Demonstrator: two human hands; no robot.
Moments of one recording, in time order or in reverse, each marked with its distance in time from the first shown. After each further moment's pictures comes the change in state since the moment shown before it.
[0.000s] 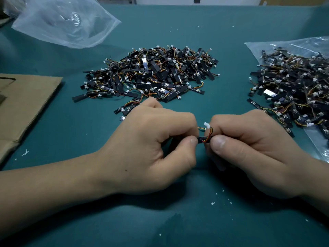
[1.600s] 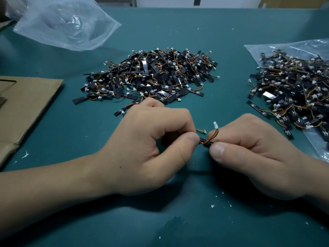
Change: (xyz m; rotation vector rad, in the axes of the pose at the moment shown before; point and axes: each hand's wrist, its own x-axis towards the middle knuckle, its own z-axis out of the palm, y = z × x) left_hand -0.002 -0.006 -0.002 -0.135 0.052 -0.019; right_hand 0.000 0.009 0.000 0.080 -0.084 0.024
